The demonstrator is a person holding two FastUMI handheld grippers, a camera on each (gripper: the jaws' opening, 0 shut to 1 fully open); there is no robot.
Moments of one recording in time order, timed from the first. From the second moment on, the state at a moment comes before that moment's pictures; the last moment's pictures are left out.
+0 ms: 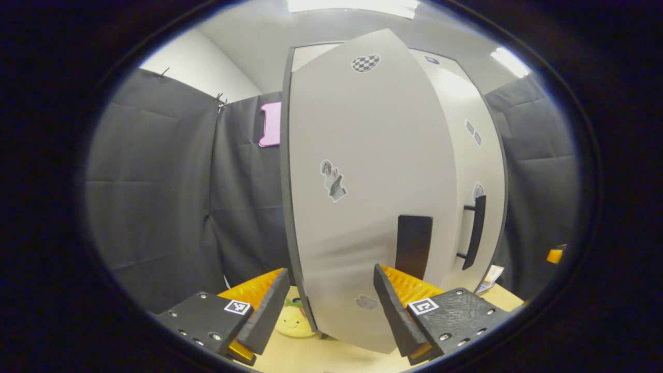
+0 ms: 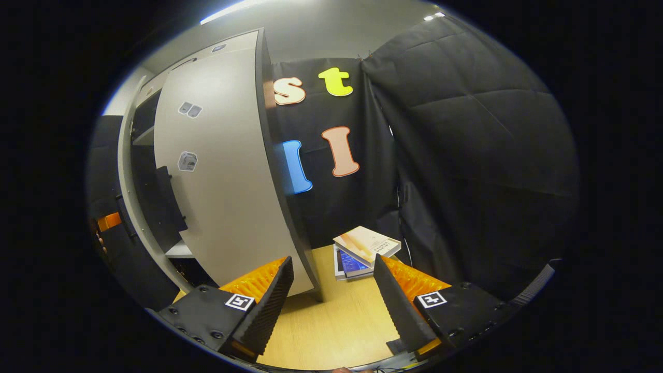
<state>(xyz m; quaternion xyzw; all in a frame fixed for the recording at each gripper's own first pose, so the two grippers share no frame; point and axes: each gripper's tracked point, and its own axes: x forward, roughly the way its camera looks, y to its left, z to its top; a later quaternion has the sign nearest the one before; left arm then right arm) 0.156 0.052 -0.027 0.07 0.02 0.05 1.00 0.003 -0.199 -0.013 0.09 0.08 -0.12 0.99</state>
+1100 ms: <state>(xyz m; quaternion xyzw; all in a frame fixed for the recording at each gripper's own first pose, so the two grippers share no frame) 0.042 0.076 -0.064 0.01 0.01 0.07 1.00 0.027 -0.146 0.018 0.05 0.03 -0.08 0.99</state>
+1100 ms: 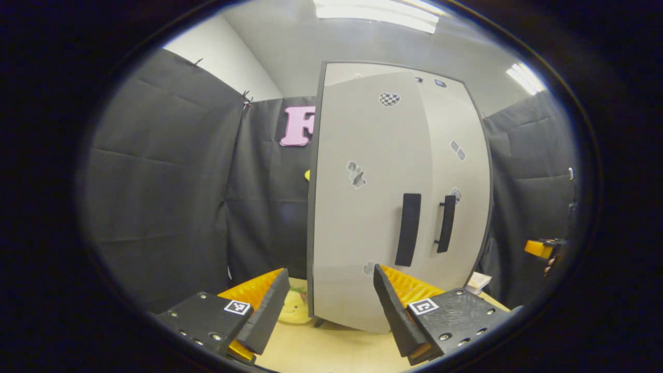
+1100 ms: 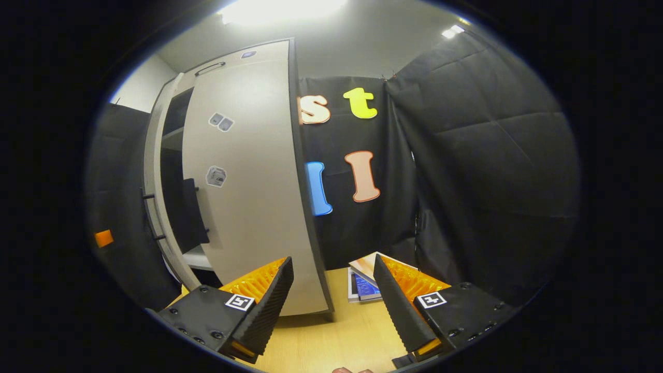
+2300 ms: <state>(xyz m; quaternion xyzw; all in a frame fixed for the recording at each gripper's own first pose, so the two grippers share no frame) -0.006 0.089 -0.128 0.01 0.03 0.00 1.00 -0.019 -0.037 -0.019 0.01 0.07 -0.09 0.99</state>
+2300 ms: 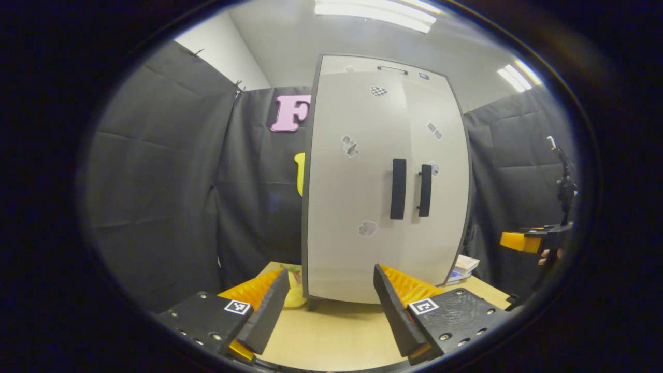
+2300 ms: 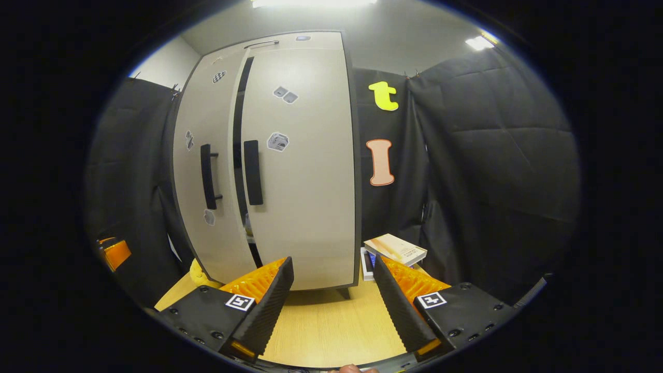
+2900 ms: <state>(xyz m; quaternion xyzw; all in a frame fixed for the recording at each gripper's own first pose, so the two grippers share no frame) 0.014 0.080 -0.113 0.03 0.02 0.04 1.00 -0.013 -0.089 -0.010 0.01 0.05 -0.11 0.99</state>
